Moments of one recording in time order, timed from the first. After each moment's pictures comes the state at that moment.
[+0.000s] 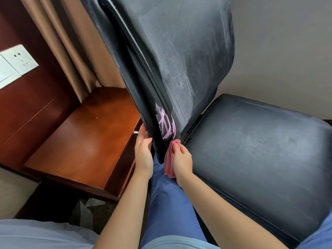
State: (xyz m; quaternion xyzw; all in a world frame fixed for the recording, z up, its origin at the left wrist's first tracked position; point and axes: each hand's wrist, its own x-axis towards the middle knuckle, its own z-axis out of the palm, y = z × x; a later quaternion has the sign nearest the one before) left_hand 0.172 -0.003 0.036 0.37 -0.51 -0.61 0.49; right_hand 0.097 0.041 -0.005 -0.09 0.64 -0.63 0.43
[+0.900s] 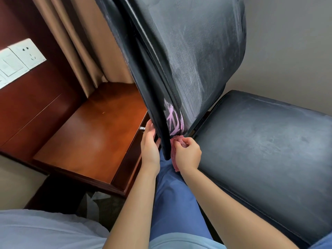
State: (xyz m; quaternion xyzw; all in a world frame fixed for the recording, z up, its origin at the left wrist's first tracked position) left_hand 0.172 -0.002 0.045 0.41 -0.48 -0.62 0.47; right_hand 0.097 0.035 0.005 -0.17 0.74 -0.58 0.30
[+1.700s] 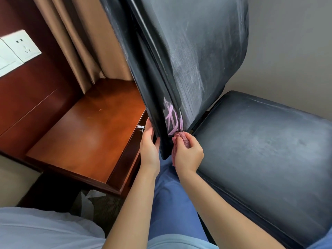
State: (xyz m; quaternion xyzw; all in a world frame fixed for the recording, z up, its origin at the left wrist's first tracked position) left_hand 0.168 0.003 0.050 0.37 -0.44 -0.66 0.49; right_hand 0.104 0.038 0.013 -0.12 0.69 -0.67 0.24
